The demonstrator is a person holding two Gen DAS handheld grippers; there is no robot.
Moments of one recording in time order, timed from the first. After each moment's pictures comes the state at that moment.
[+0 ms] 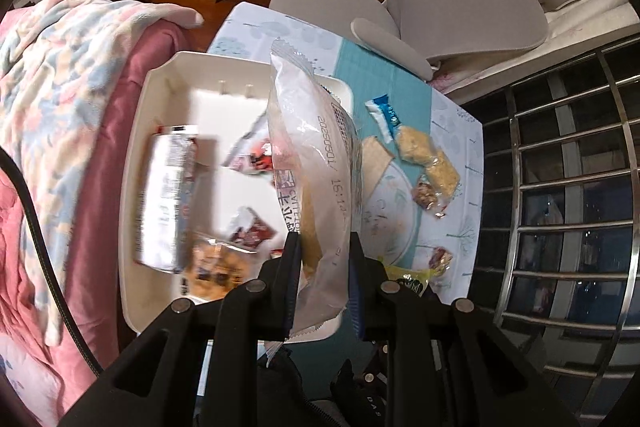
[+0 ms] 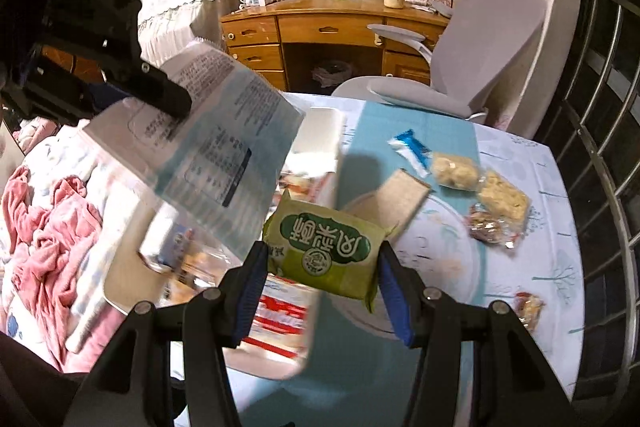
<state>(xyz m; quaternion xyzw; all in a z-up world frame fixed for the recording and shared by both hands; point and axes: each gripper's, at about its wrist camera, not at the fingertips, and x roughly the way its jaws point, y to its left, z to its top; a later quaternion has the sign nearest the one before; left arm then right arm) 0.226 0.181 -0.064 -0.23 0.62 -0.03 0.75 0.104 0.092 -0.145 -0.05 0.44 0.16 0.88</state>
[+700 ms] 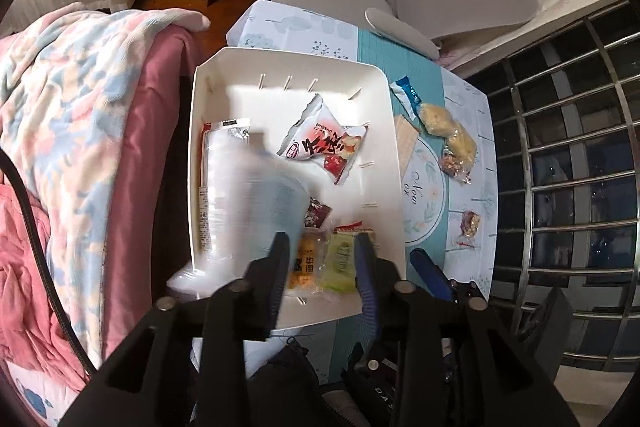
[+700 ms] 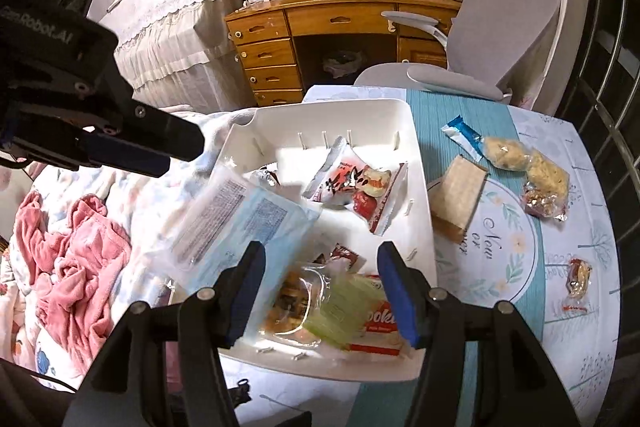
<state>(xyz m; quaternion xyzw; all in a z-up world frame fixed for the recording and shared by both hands) 0.195 0.239 -0.065 -0.19 0.63 -0.07 0.75 0.092 0.163 -0.142 0.00 0.46 0.16 0.87</state>
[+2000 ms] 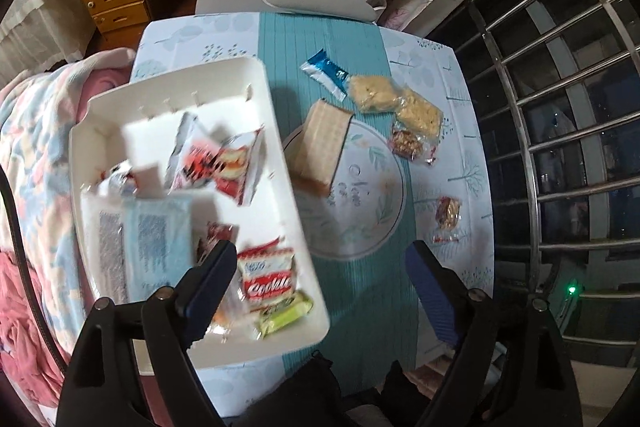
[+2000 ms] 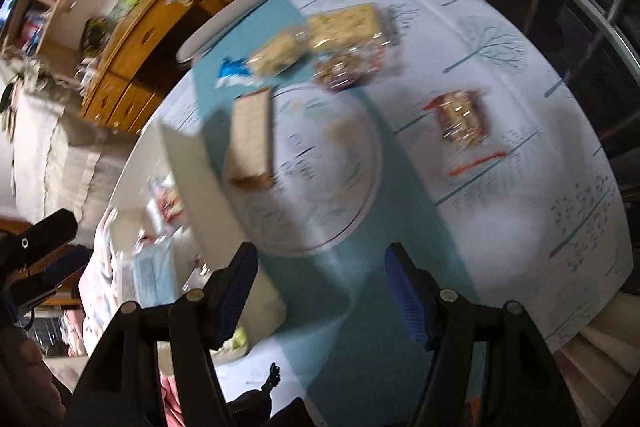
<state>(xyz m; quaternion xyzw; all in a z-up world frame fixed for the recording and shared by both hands) 0.248 0.075 -0.080 -0.09 0.64 -0.12 0.75 0.121 -0.071 -0.190 0.28 0.60 -0.05 0.75</state>
